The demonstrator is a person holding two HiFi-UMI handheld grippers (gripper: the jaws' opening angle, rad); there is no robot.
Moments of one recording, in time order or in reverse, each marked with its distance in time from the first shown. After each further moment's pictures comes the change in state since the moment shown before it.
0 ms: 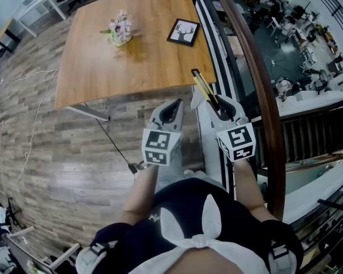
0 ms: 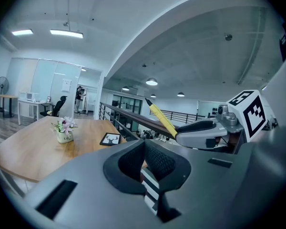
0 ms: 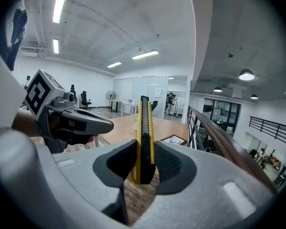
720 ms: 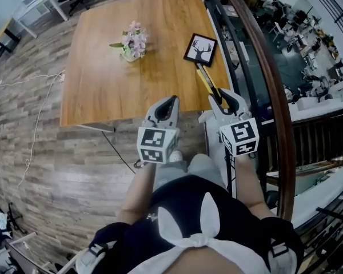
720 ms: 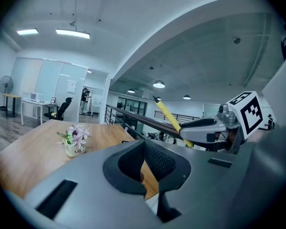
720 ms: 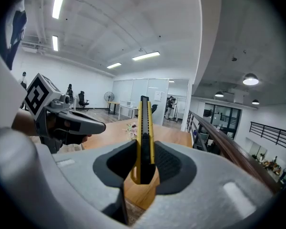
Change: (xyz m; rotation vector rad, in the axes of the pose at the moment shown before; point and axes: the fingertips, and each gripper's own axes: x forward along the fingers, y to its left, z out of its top) left arm 0.049 0.165 0.047 -0.022 -0.029 0.045; right arm 0.156 -0.025 0.076 -0.032 -0.040 -0.017
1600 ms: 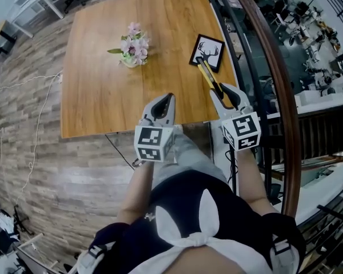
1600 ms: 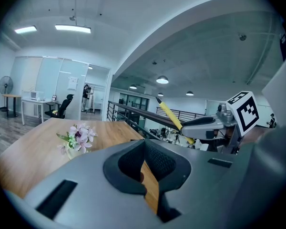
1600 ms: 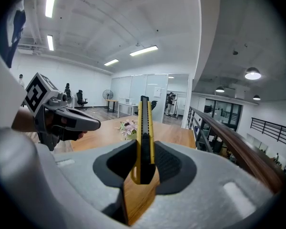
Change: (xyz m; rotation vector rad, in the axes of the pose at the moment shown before) left arm 0.060 0.080 0.000 0.000 0.051 0.019; right arm 0.097 -0.035 -0.007 0.025 0.036 0.010
